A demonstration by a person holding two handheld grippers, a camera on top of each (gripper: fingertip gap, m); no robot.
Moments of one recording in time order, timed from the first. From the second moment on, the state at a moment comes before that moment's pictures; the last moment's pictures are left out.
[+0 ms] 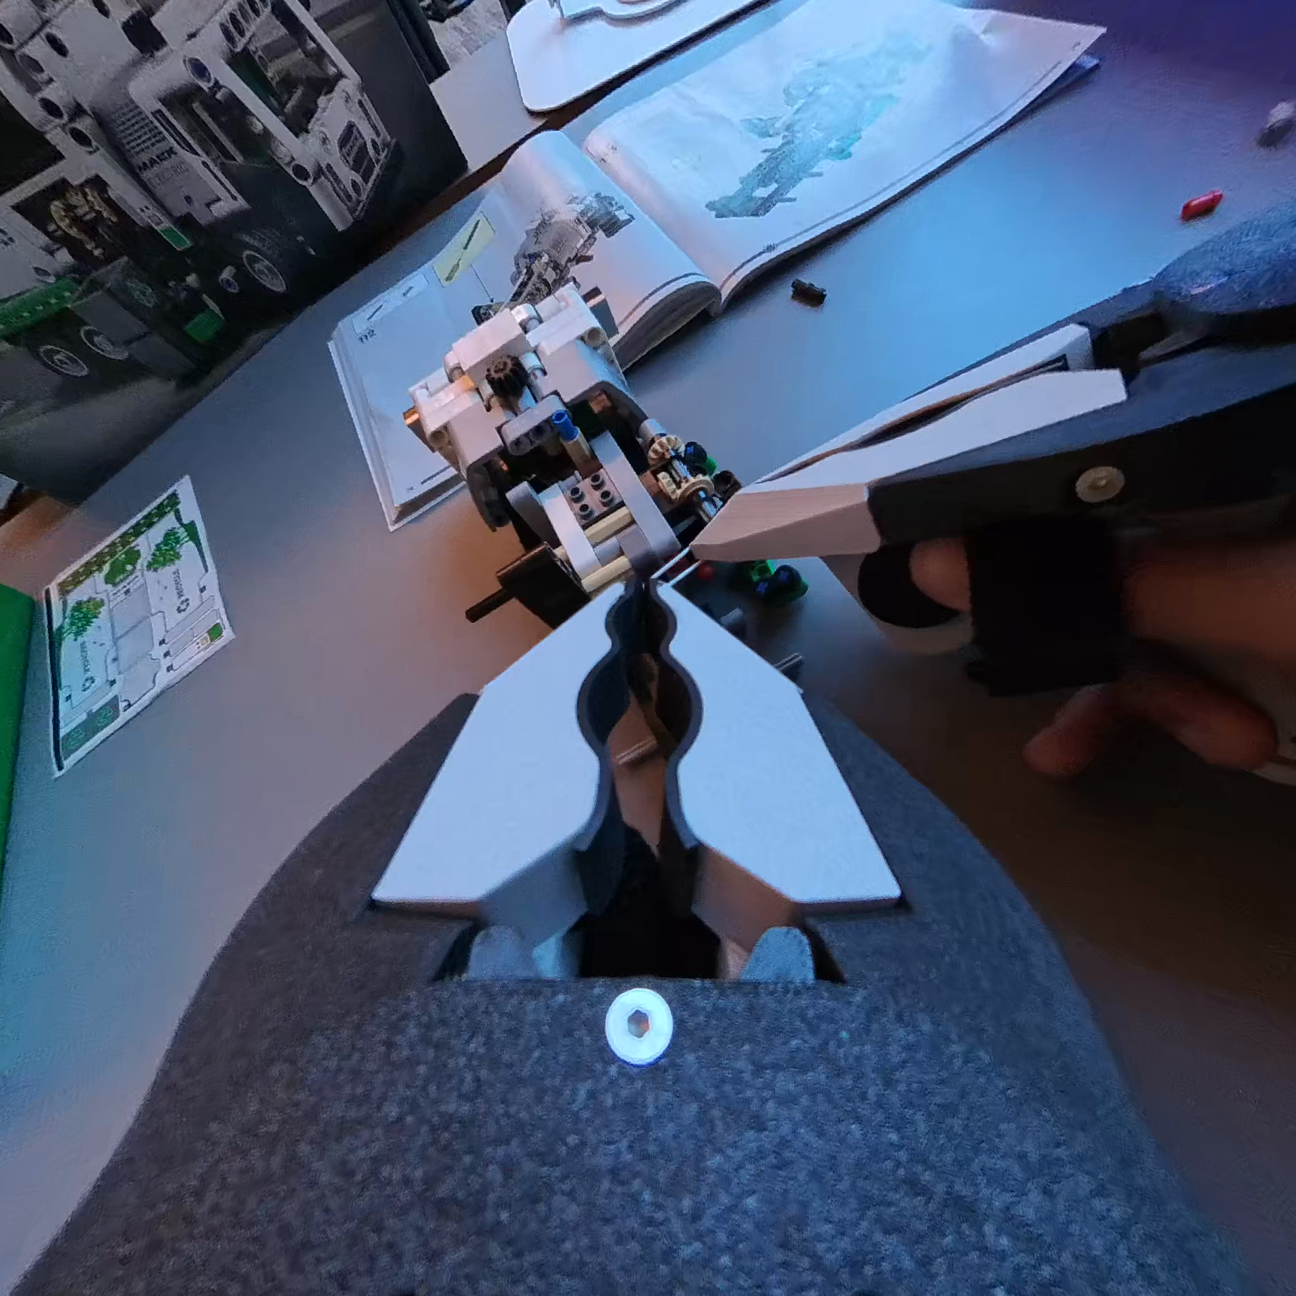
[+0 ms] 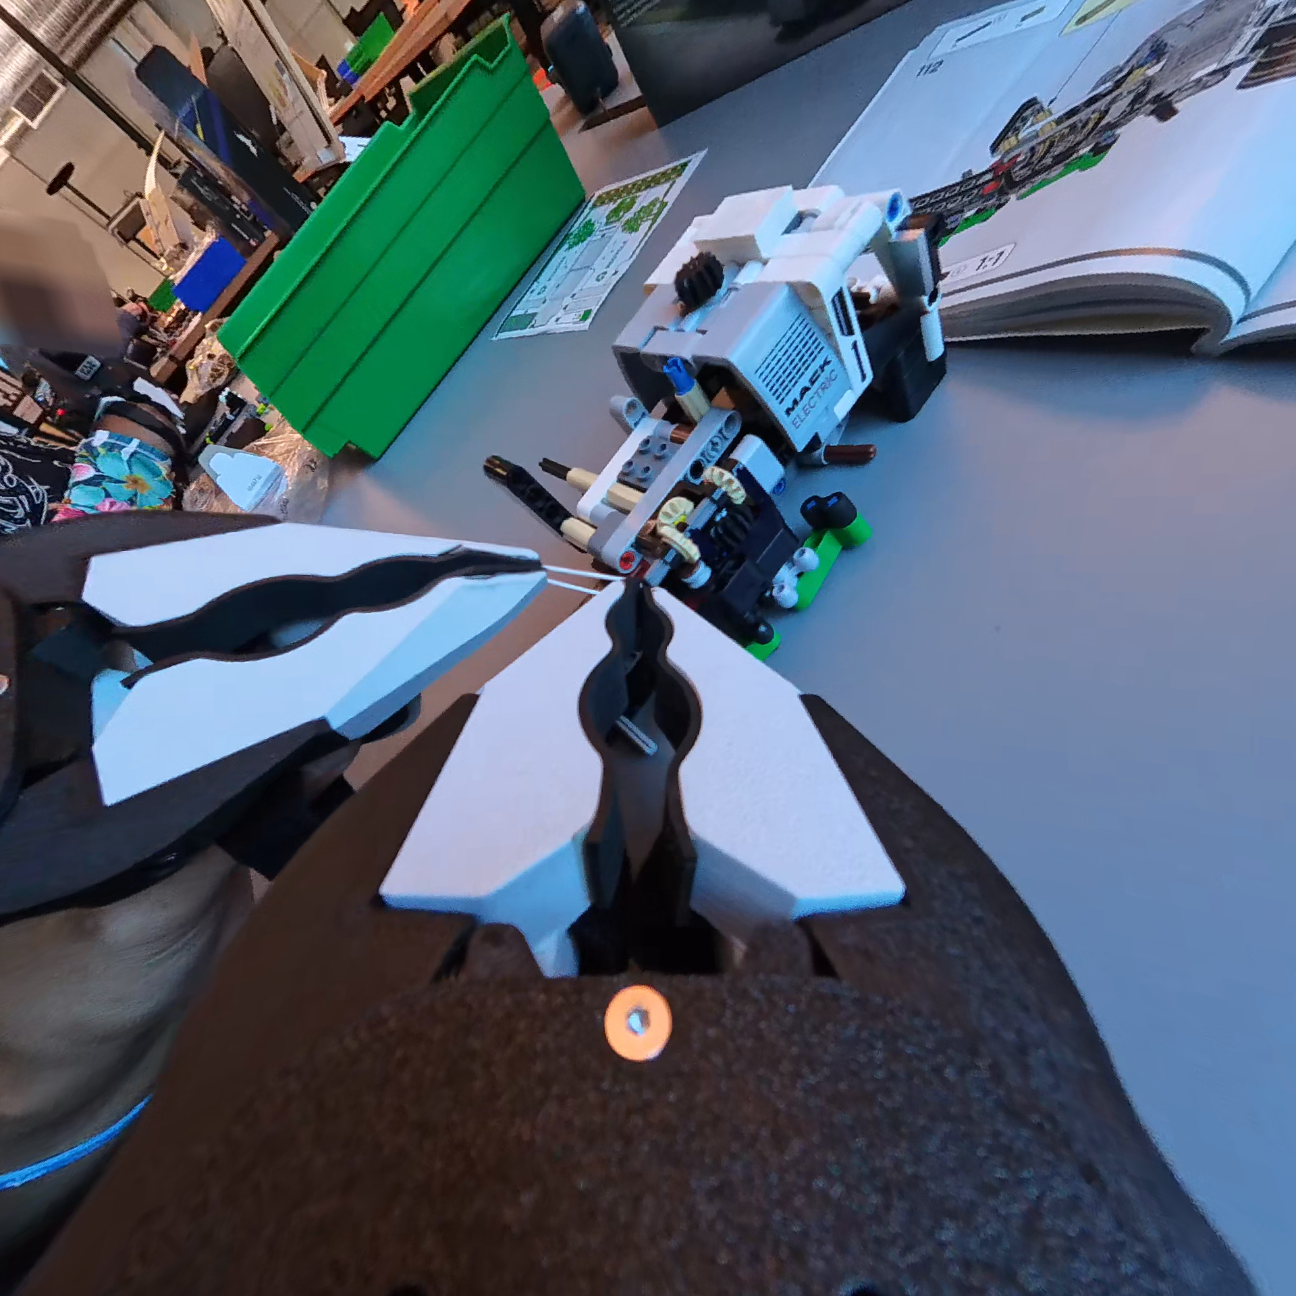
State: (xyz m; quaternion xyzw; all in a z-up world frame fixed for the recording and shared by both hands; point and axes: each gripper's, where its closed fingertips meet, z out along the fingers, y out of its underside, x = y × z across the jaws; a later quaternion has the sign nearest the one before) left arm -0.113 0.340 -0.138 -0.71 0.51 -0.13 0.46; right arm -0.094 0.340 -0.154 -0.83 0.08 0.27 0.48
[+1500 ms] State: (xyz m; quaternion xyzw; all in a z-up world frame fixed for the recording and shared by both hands) left arm -0.091 0.357 -0.168 -0.71 0.54 -0.16 0.42; right arm -0.088 0.354 -0.169 -0.85 0.12 0.21 0.46
